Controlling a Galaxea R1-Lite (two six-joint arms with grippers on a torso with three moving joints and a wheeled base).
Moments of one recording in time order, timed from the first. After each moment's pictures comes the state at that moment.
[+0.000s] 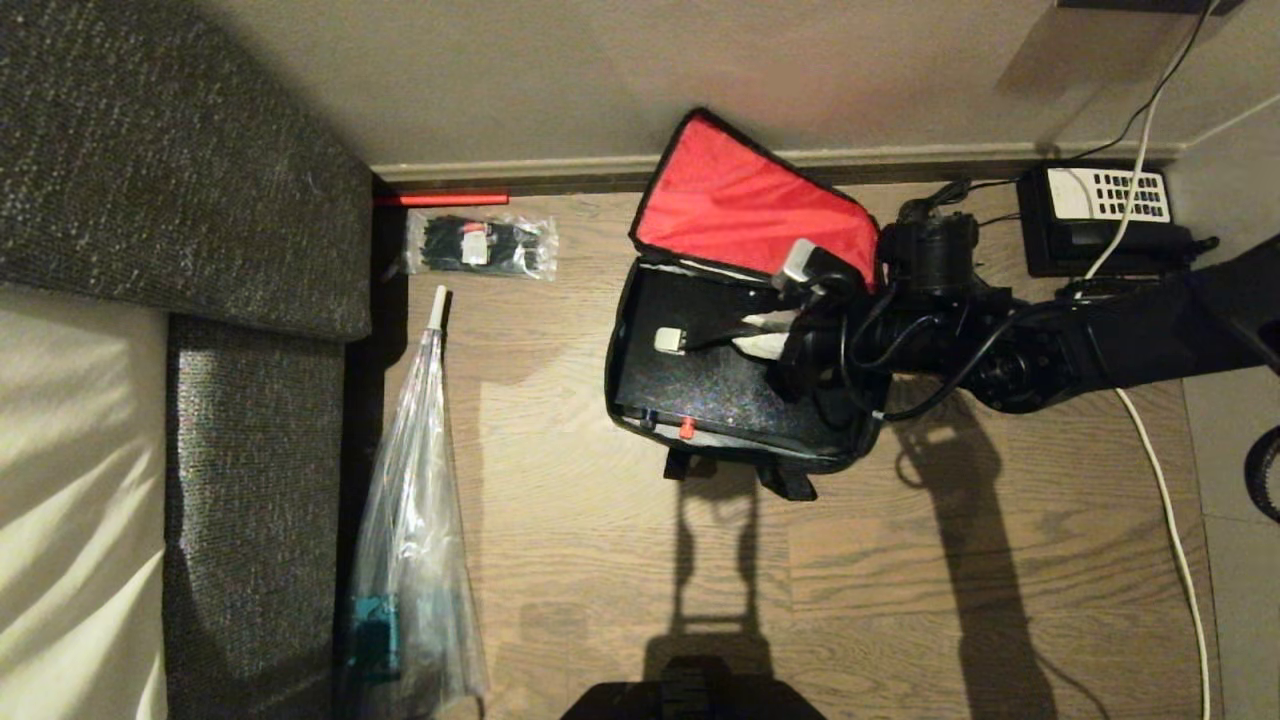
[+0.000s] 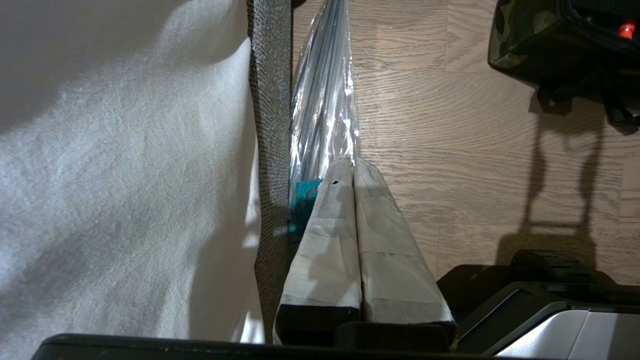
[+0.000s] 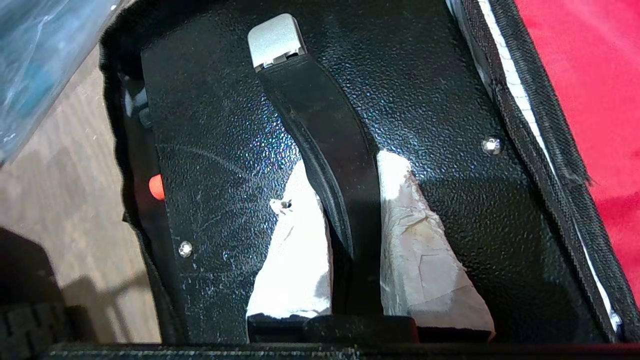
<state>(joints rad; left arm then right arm) 0.00 0.00 0.00 0.01 0.00 0.00 0.39 2.03 -1.39 -0.41 0.47 -0.64</state>
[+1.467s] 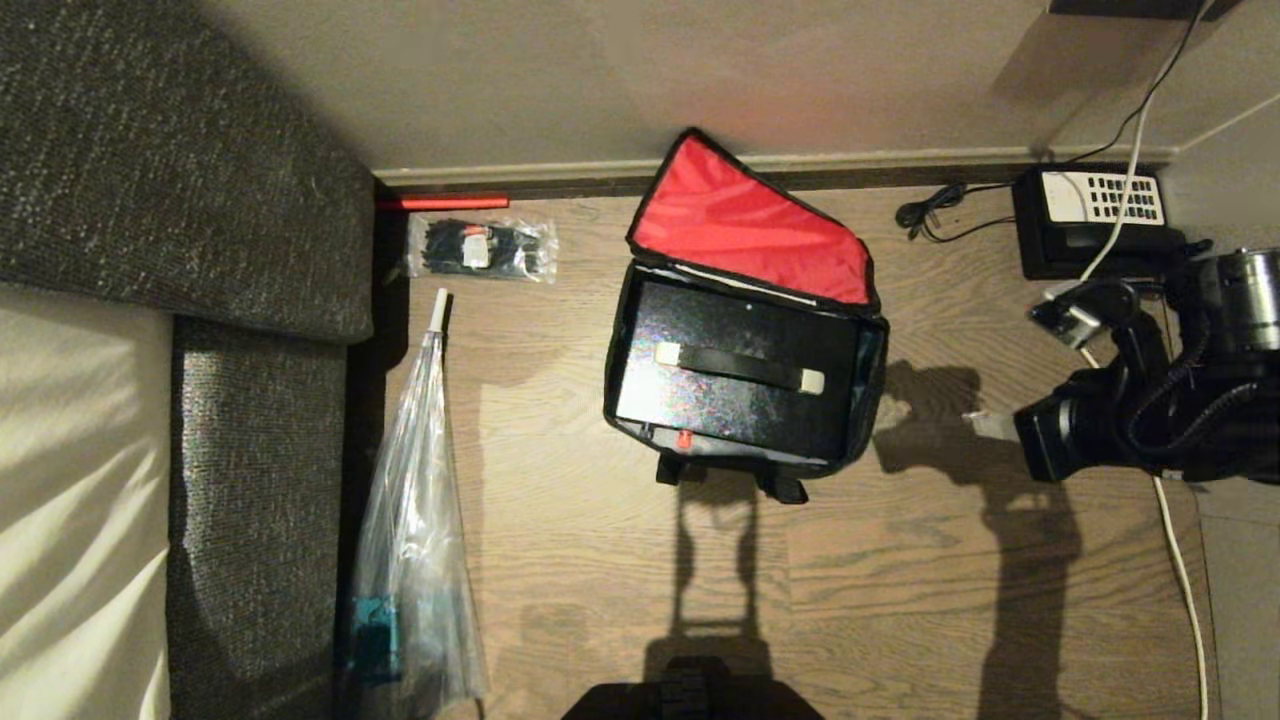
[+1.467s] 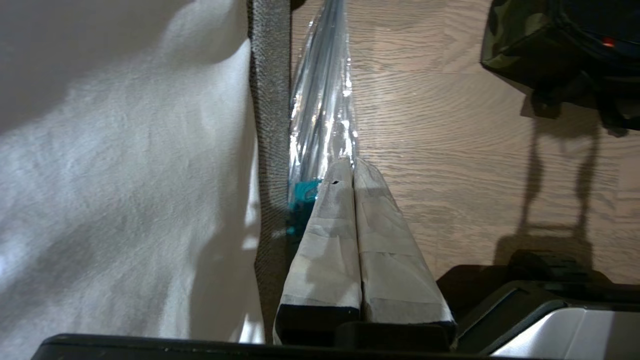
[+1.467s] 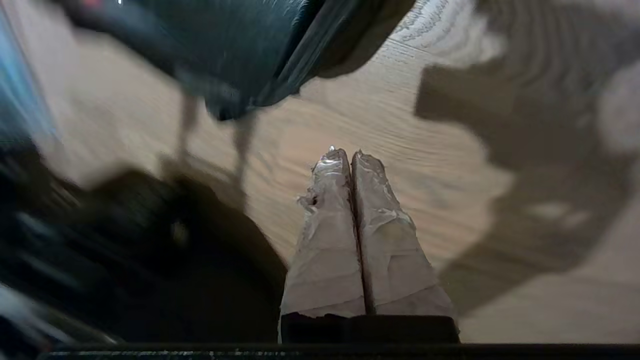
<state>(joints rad) 0.00 0.00 0.00 0.01 0.00 0.00 0.09 1.54 -0.87 -0.11 0.26 -0.23</state>
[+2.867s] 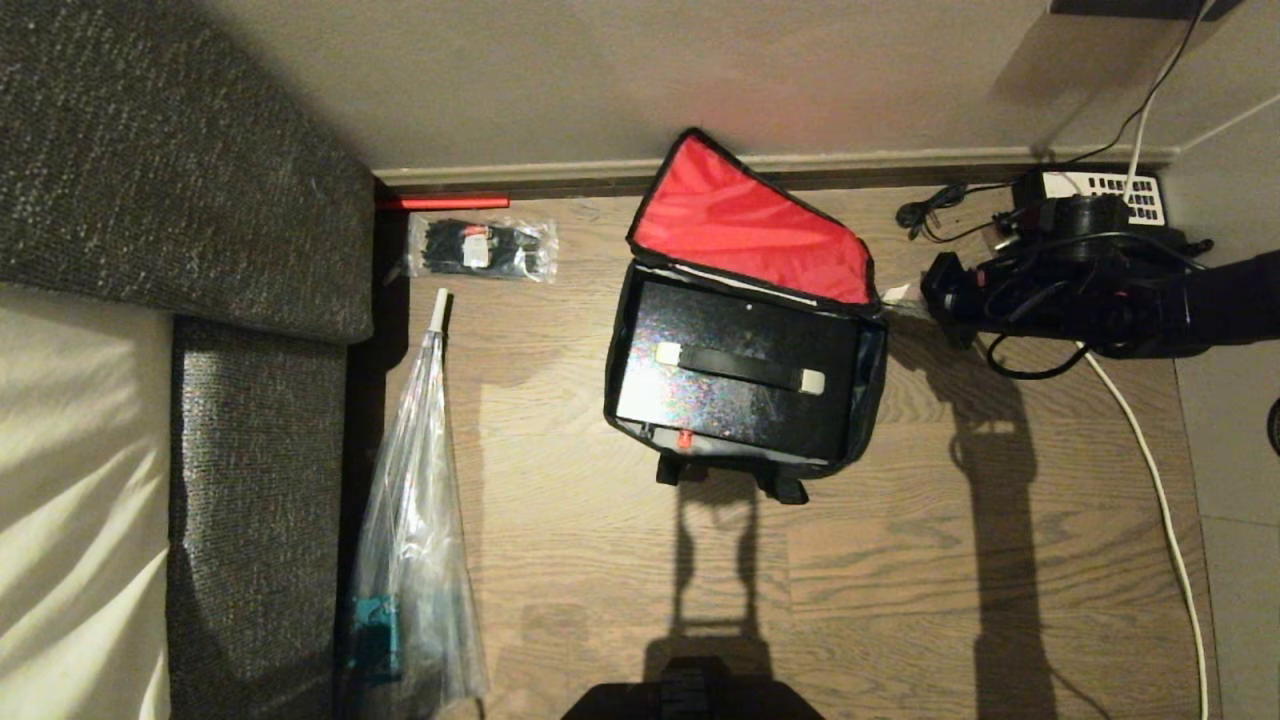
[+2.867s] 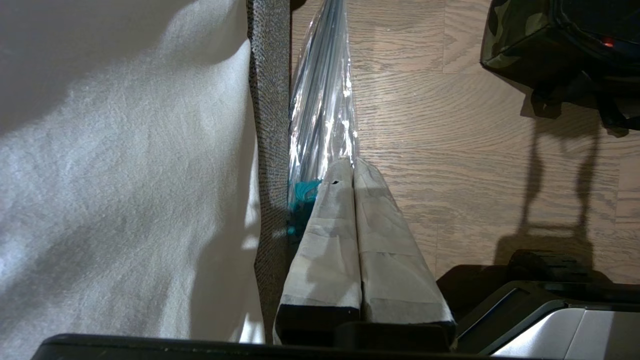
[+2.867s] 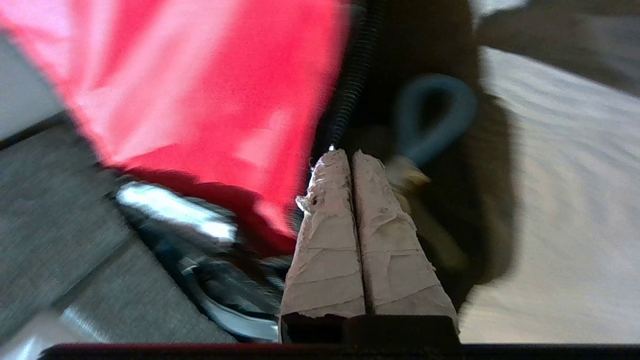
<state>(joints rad) 0.00 0.00 0.00 0.01 0.00 0.00 -0.03 2.16 -1.60 -0.28 0.57 0.73</state>
